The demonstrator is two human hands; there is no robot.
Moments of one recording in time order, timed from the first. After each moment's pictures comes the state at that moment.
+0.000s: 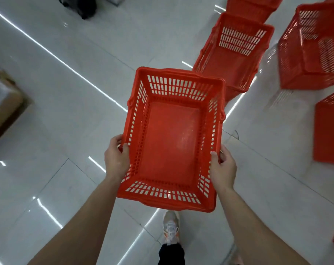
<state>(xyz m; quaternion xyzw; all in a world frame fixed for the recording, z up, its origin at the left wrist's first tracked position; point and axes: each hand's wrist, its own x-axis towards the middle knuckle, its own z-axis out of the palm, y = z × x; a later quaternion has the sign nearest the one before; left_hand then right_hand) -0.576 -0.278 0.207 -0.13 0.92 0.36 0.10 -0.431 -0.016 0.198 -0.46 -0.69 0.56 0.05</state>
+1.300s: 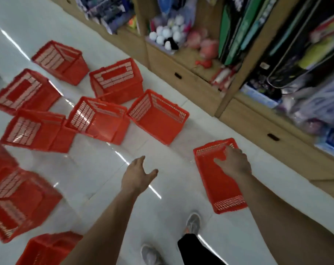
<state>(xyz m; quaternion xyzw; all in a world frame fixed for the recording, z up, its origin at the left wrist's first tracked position) 0.004 0.196 0.475 0.67 0.67 -0.01 0.32 0.336 0.143 0.474 -0.87 -0.40 0.30 0.02</state>
